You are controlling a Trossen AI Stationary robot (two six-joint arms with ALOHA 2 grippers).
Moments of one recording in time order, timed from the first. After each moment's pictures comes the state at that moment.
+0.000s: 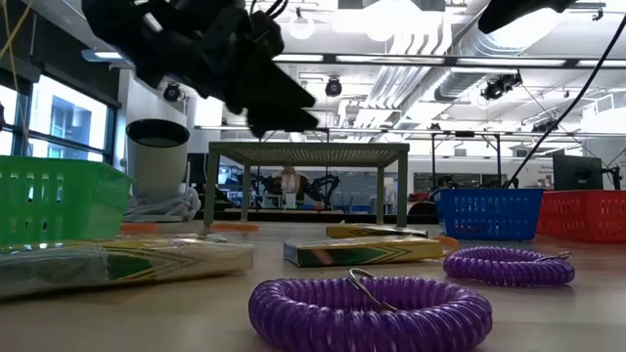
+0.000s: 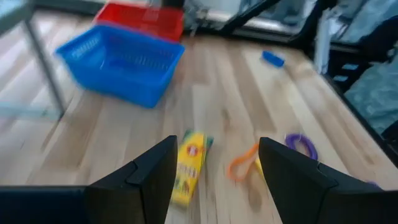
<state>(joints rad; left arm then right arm) 0.01 1.53 0.71 0.52 0.17 -0.14 0.68 1.42 1.18 -0.96 0.79 0.96</state>
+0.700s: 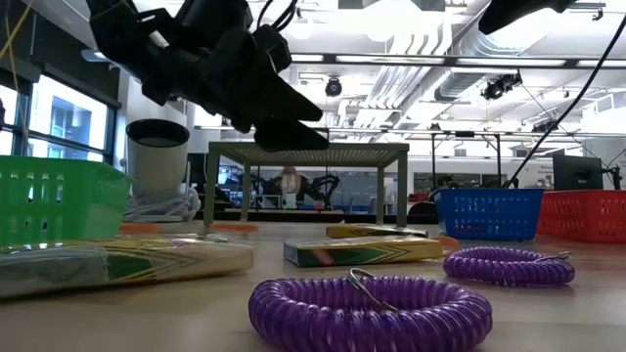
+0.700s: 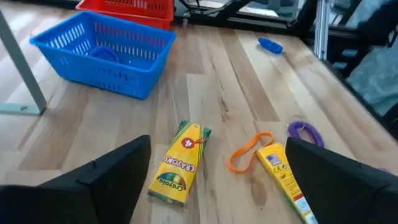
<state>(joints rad) 0.00 1.62 0.71 0.59 0.18 -0.13 0.68 1.42 1.18 -0.96 0.79 0.96</state>
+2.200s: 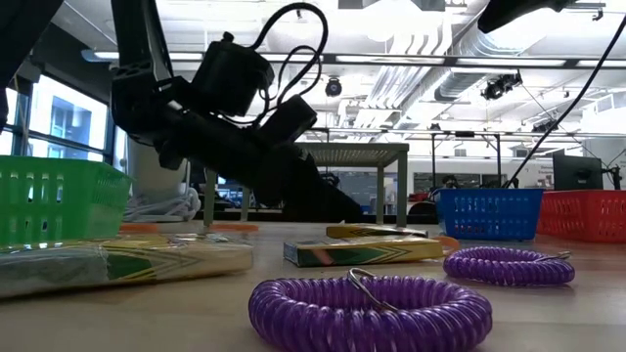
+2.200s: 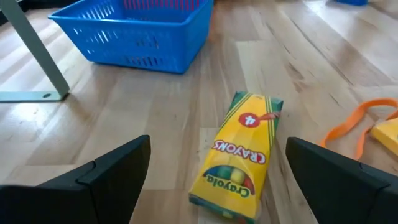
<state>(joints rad) -0.05 2.02 0.78 0.94 -0.07 0.03 0.68 1.42 1.18 -0.95 0.79 0.95</state>
